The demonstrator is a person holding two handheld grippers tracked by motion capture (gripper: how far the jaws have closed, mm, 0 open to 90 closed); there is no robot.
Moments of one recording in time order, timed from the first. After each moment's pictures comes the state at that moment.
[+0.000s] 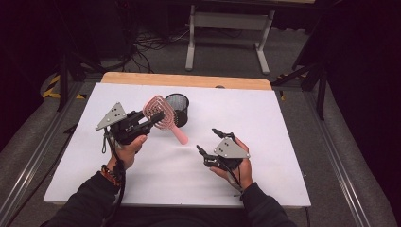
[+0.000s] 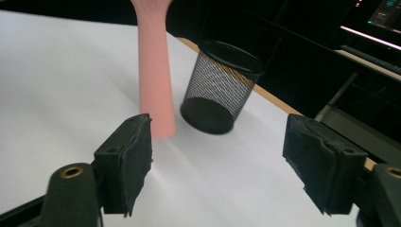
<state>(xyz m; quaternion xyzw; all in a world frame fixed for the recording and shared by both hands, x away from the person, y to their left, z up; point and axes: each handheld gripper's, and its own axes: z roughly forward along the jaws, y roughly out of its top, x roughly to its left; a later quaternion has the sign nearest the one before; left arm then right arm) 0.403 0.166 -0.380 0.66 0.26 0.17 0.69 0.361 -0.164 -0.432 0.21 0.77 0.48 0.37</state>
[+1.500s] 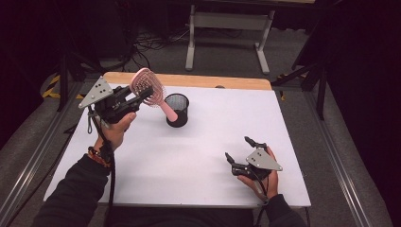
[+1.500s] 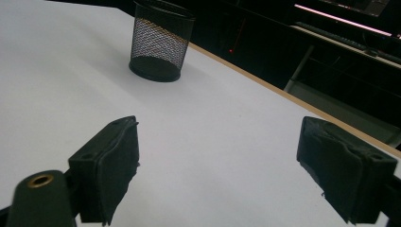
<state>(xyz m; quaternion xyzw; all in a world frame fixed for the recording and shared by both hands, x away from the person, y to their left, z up) 0.419 0.183 -0.312 0.66 0.24 0.24 0.67 0.340 -0.244 -0.453 0.27 0.74 0.47 0.39</state>
